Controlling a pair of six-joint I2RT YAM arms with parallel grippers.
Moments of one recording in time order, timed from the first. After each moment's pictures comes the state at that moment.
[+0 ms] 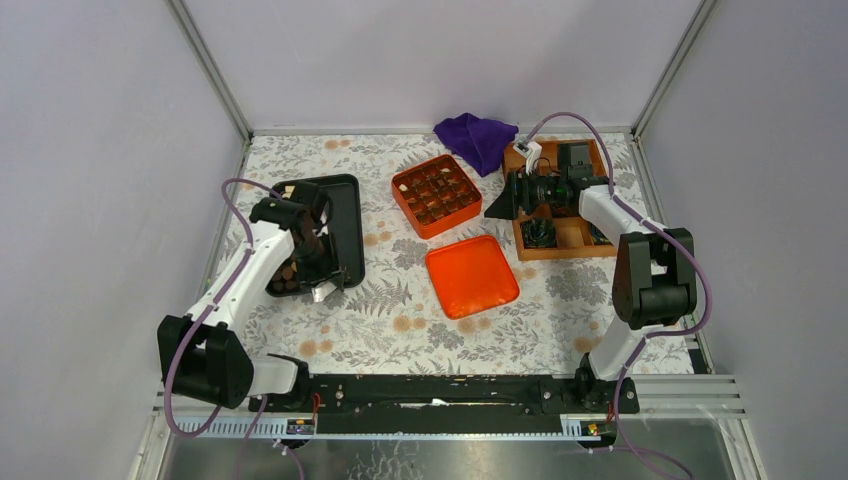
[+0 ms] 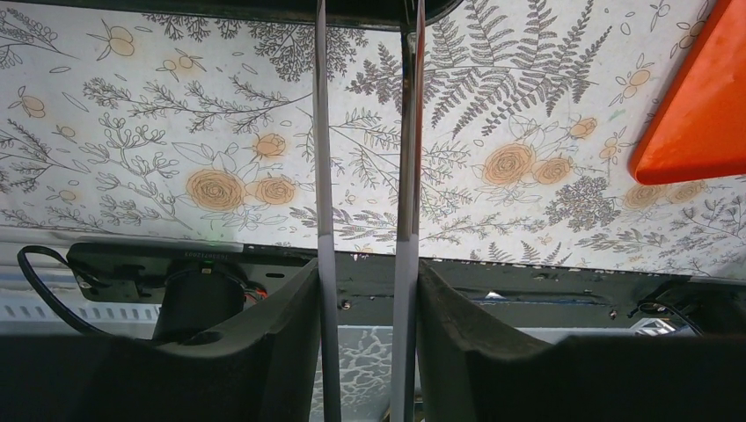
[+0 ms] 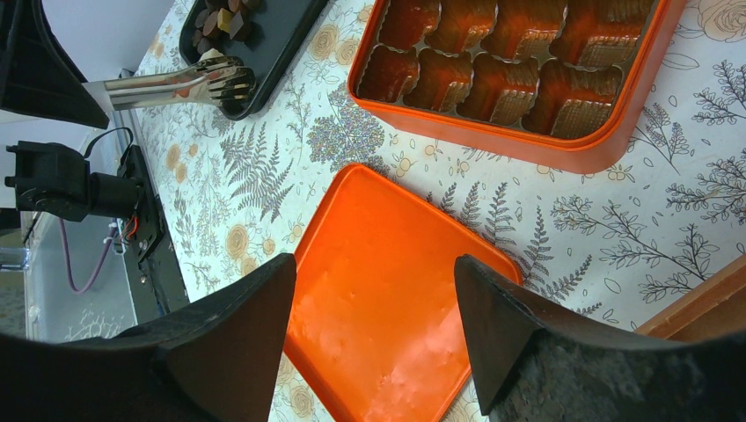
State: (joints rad) left arm -0.21 1.32 1.13 -1.24 0.12 -0.49; right arm 0.11 1.75 1.22 -0.30 -0.99 -0.08
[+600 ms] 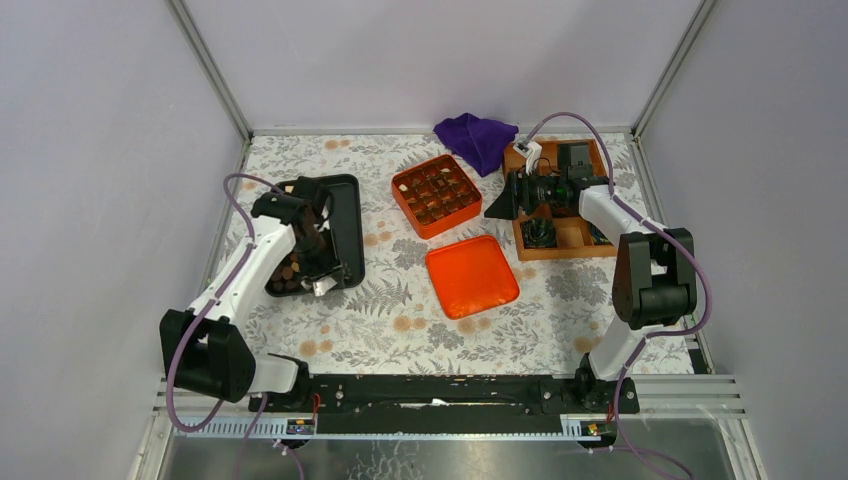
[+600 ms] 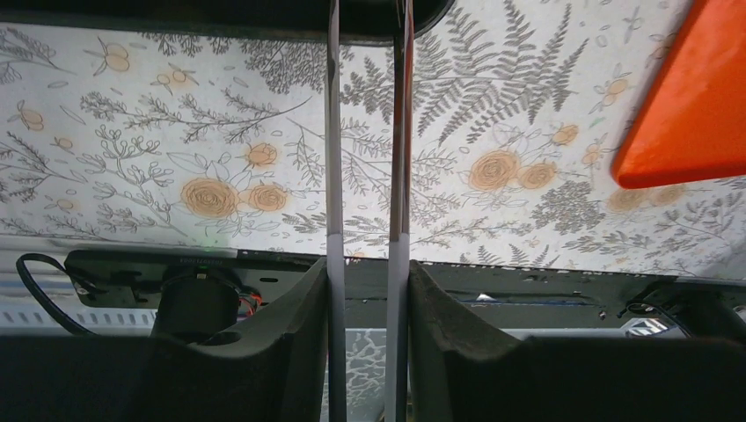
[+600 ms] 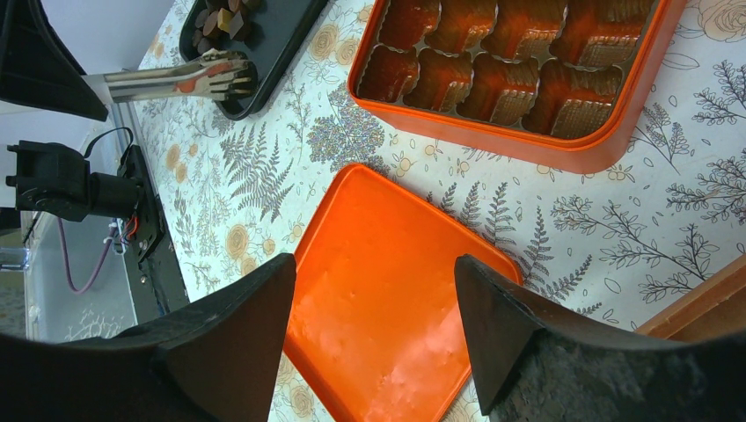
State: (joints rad) left arm -0.21 1.35 1.15 -1.23 0.13 -0.49; right arm 0.11 1.75 1.22 -0.30 -0.99 -0.08
